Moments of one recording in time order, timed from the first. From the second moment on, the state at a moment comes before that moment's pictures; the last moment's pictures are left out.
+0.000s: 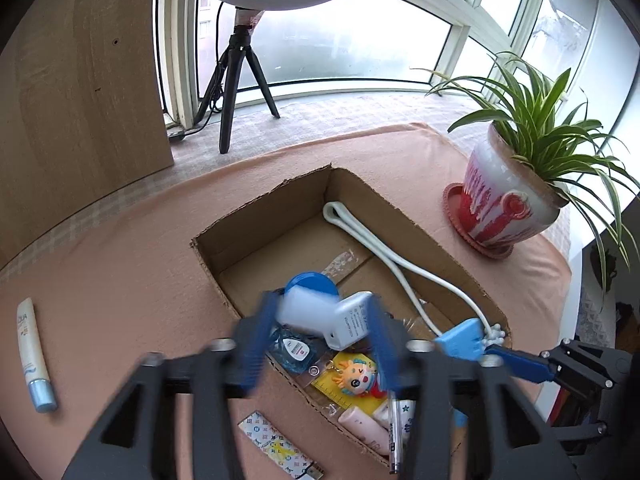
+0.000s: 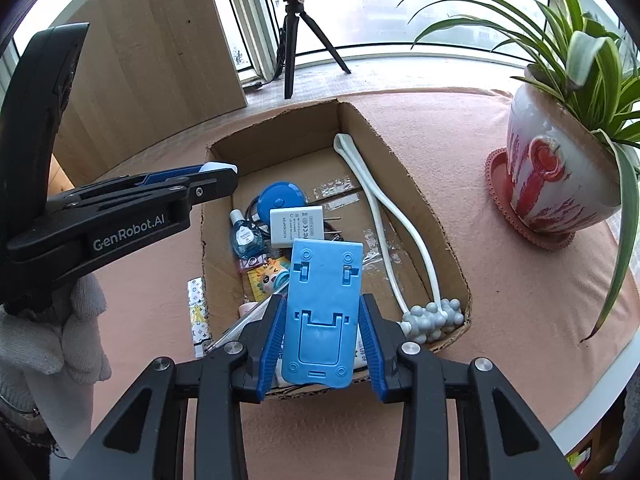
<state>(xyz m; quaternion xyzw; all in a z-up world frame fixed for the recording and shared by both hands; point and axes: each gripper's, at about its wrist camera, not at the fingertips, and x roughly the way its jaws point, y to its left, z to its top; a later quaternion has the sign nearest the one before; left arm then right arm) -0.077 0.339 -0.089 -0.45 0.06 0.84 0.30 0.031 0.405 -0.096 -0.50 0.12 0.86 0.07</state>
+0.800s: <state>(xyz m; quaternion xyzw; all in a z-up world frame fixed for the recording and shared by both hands) -0.074 0.230 -0.090 -0.46 0.03 0.85 0.23 0.025 0.371 -0.083 -0.48 0.15 0.86 0.02</state>
